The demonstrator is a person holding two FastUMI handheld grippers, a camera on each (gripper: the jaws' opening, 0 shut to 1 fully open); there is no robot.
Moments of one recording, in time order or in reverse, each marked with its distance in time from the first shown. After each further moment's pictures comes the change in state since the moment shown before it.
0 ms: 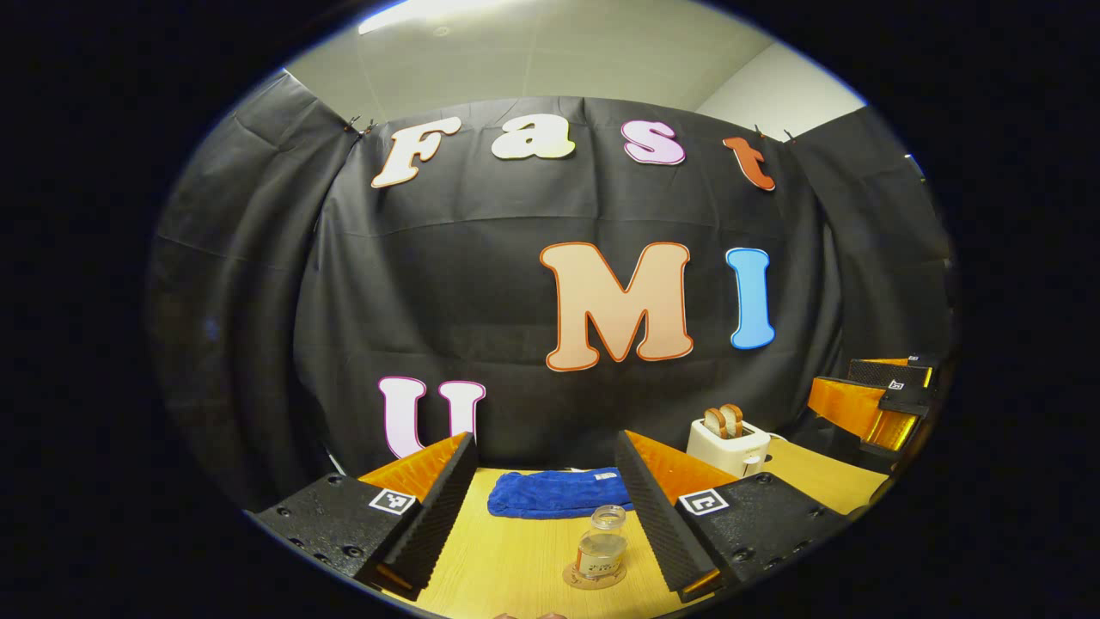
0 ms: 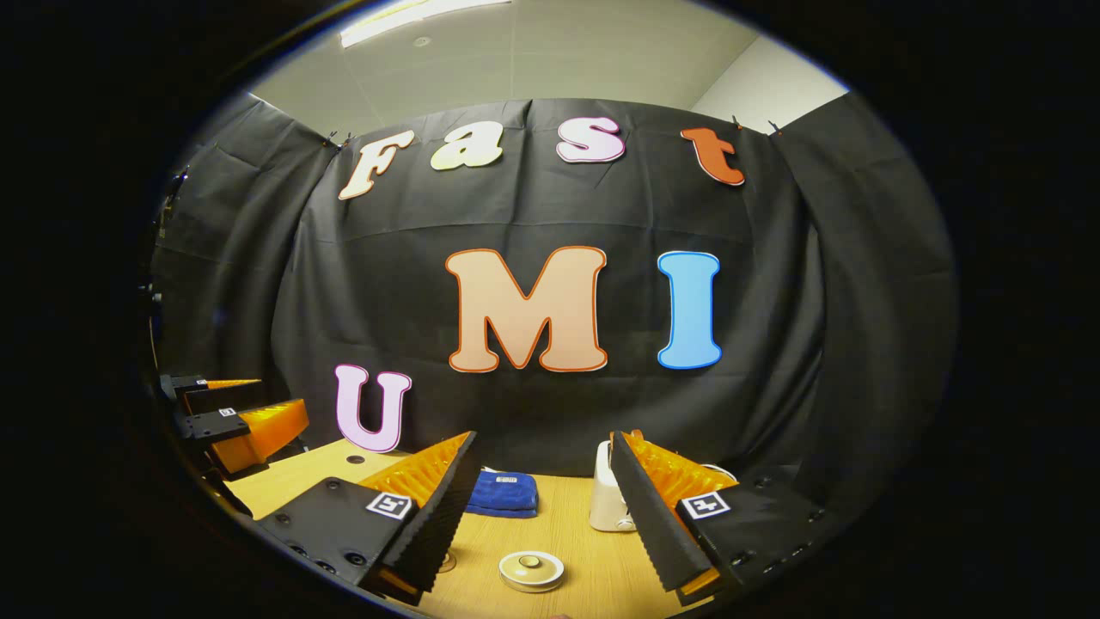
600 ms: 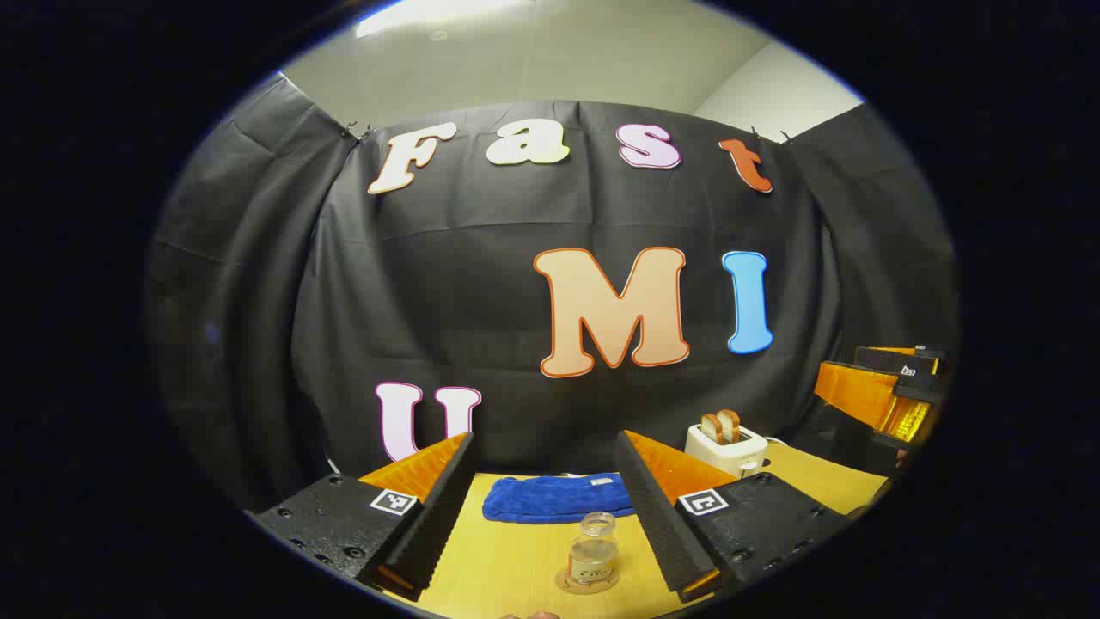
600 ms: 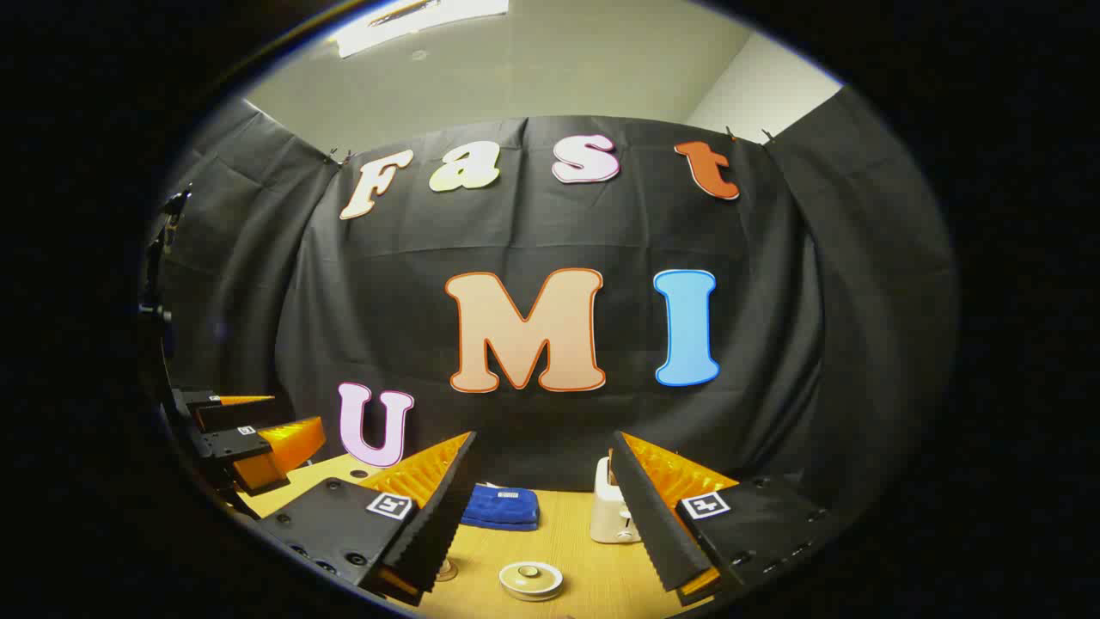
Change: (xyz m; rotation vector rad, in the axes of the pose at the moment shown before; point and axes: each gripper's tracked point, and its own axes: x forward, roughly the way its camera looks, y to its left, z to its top) left arm 0.006 -0.009 0.001 -0.003 -0.006 0.001; right arm -0.006 -0.004 0.017 0.000 -0.064 0.002
